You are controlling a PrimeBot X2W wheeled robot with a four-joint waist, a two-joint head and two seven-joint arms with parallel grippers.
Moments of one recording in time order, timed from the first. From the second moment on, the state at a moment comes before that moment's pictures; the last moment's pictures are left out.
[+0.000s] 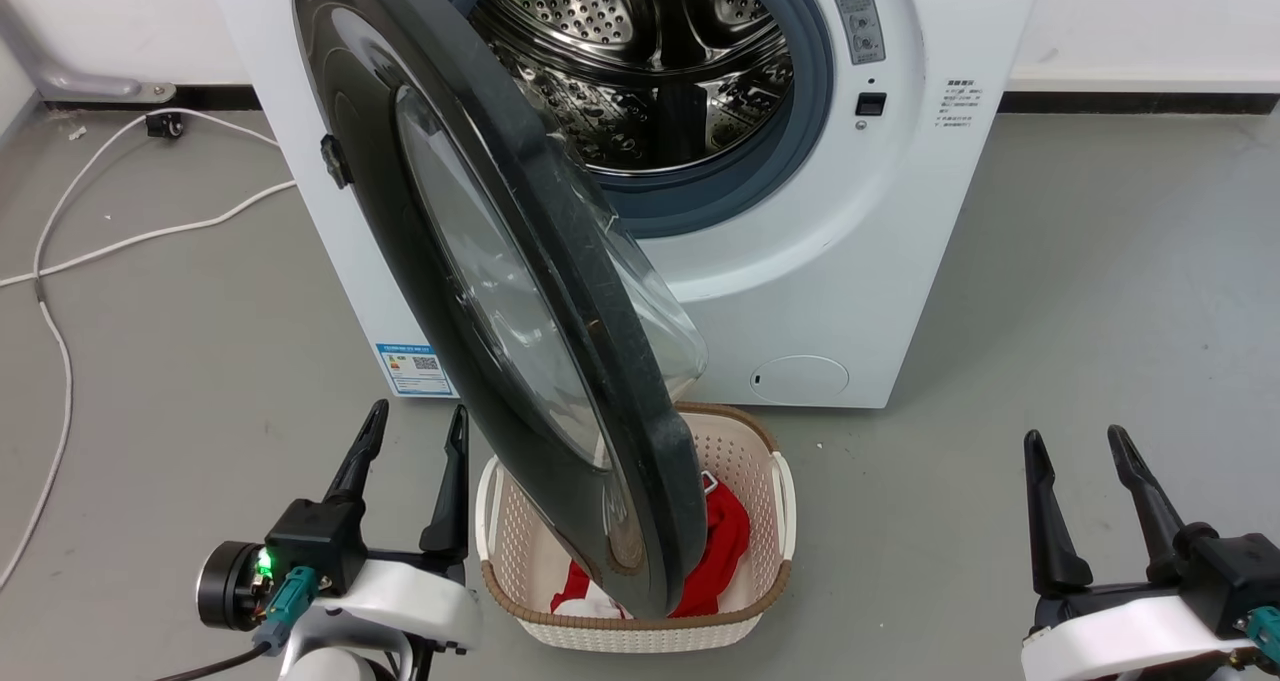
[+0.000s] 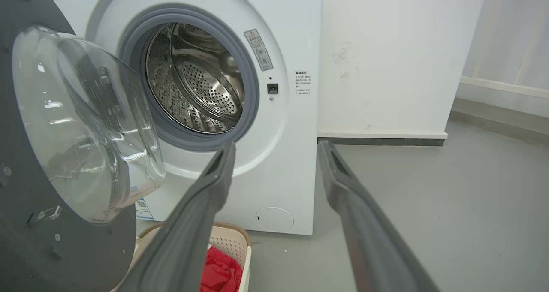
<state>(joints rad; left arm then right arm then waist) -0.09 0.05 -0.03 0.18 -0.08 -0.10 -0.26 0.07 -0.05 -0.05 -0.02 0.09 0.13 -0.19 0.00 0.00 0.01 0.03</state>
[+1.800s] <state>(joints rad) -0.18 0.09 -0.62 -0.30 -0.22 -0.13 -0.08 0.07 -0.05 -0.06 -0.01 0.11 0.13 -0.18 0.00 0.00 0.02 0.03</state>
